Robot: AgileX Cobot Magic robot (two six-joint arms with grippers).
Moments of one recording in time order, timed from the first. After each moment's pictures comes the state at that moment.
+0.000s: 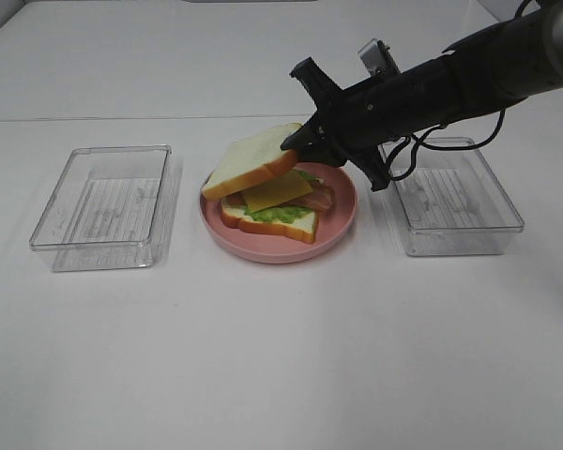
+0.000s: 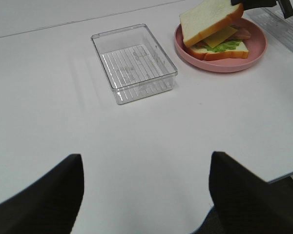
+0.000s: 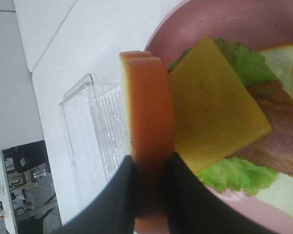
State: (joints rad) left arm -0.27 -0.01 -0.50 -0.05 1.05 0.02; right arm 0.31 2.07 -1.29 1.37 0.47 -0.36
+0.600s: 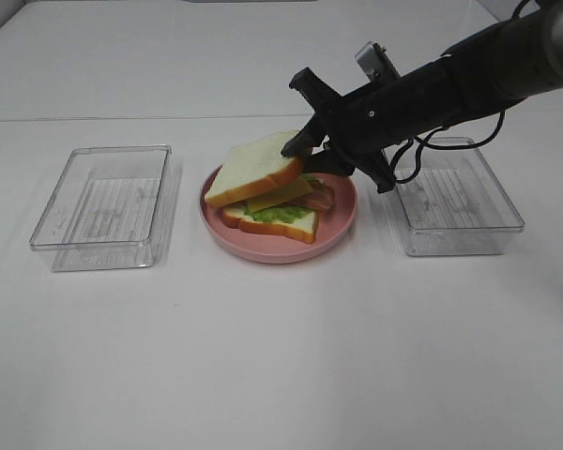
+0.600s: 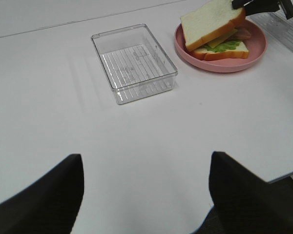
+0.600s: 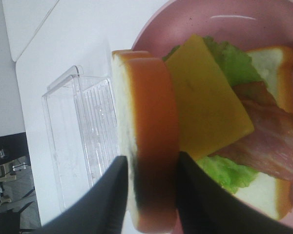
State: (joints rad) left arm -0.27 -0.01 -0.50 -0.05 1.05 0.02; right arm 0.31 2.07 -1.29 1.29 0.47 -0.37
